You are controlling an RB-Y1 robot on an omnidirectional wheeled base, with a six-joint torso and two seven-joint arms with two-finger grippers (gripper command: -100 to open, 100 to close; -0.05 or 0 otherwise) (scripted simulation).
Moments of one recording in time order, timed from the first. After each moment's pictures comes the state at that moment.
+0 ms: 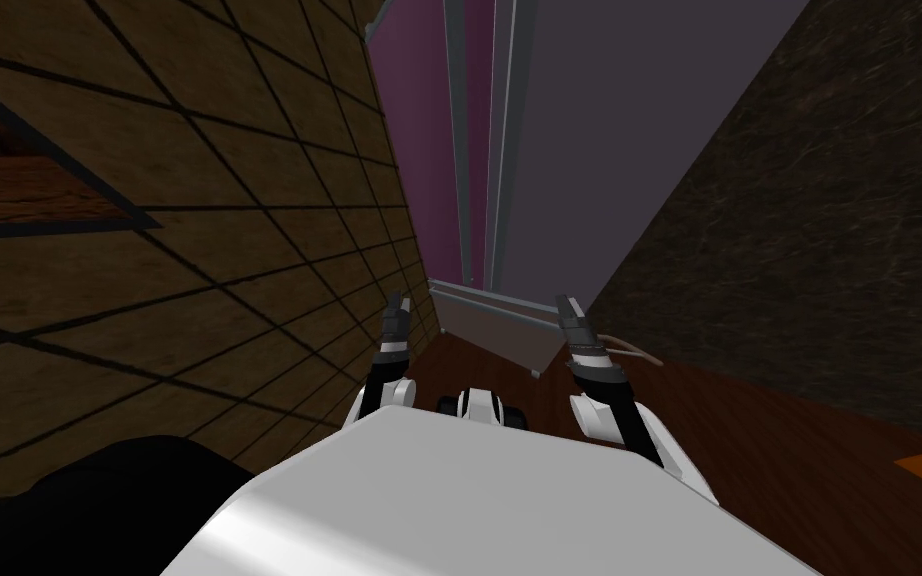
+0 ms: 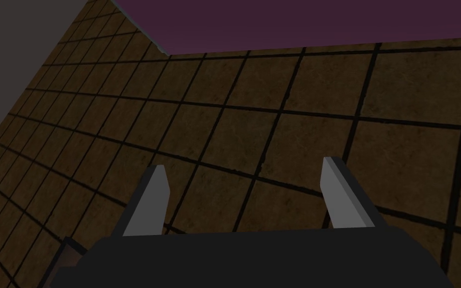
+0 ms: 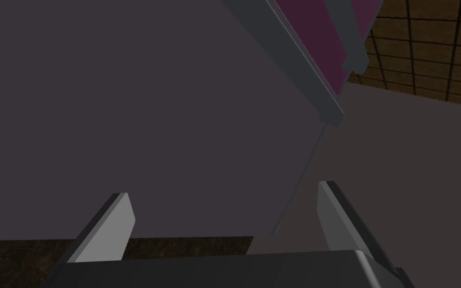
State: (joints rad) left arm 0.52 -0.03 -0.05 -2.22 -0.02 -0.45 -0.17; right arm 0.38 -0.18 0.03 -2.05 0.13 -0.56 0.51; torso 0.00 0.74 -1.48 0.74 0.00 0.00
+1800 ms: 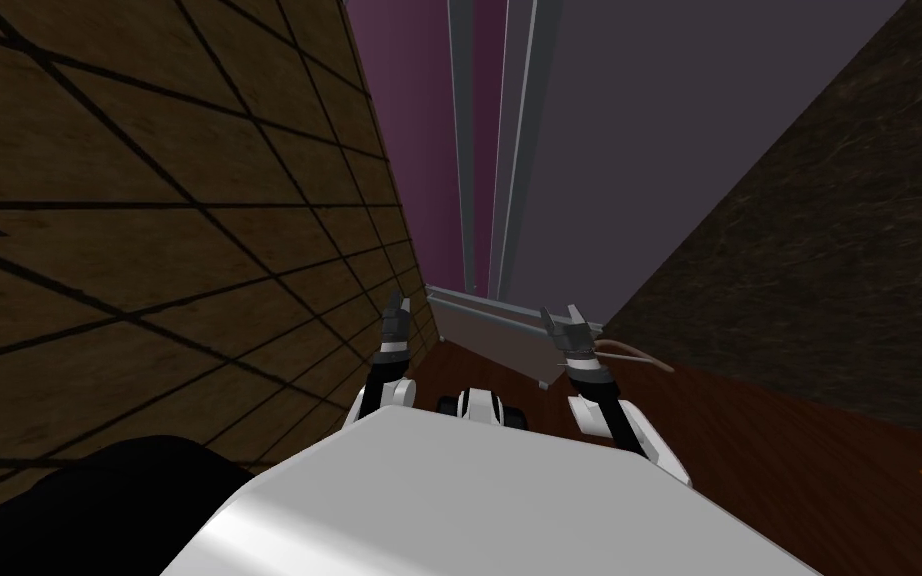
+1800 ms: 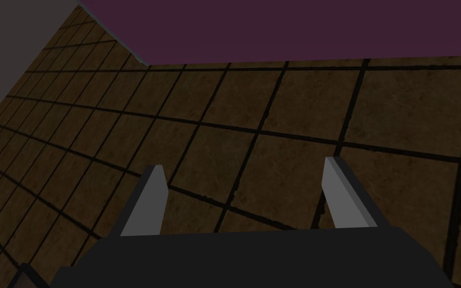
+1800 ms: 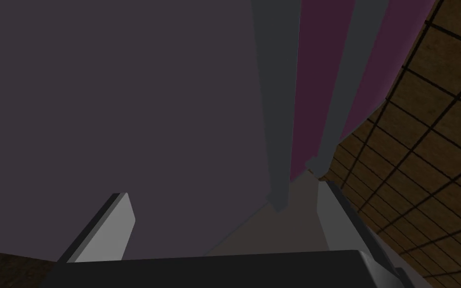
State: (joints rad) left arm 0.52 -0.03 -0.05 -2.22 -0.02 -0.45 -0.17; right arm 0.31 -0.19 0.00 -1.82 0.19 -0.70 0.99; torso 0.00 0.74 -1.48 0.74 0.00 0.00
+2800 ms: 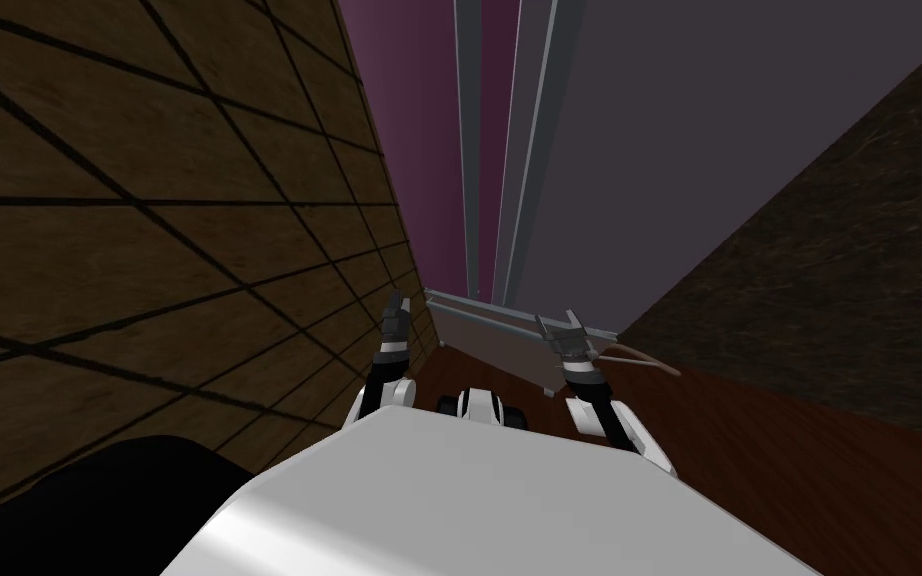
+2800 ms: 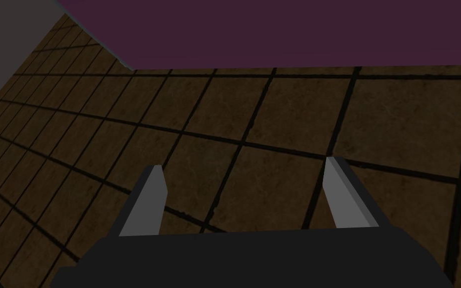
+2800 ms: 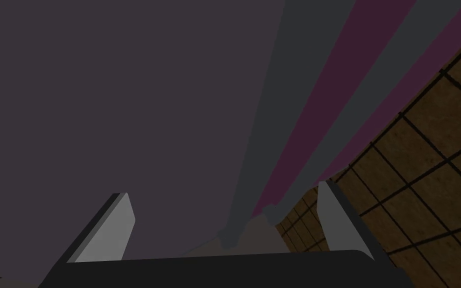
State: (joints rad) left arm 0.52 -0.03 -0.05 -2.22 -0.02 -0.45 -0.17; right arm 0.26 -0.18 -0.03 -1.67 0.23 -0.77 1.26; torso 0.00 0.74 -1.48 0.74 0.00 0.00
